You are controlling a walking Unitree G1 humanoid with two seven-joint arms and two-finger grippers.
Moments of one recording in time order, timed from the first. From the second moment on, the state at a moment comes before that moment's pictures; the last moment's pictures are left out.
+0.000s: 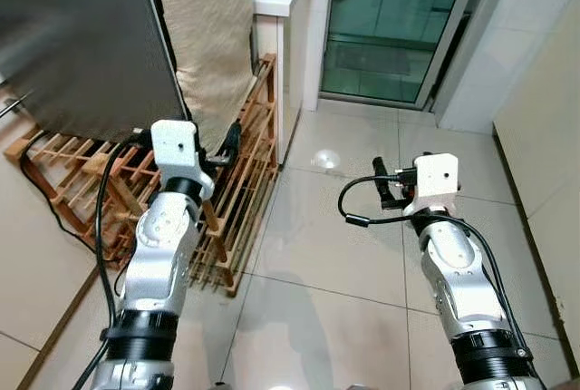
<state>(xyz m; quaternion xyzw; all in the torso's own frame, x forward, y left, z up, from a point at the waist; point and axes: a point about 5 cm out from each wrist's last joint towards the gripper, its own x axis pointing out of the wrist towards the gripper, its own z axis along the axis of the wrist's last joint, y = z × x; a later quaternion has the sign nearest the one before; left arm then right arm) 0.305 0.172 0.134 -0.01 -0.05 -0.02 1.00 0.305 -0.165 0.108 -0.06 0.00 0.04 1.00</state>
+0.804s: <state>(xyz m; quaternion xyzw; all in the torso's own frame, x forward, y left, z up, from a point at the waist) 0.313 0.174 0.133 -0.03 -0.03 -0.02 1.00 0.309 -0.157 0.109 -0.03 0.00 0.04 1.00</state>
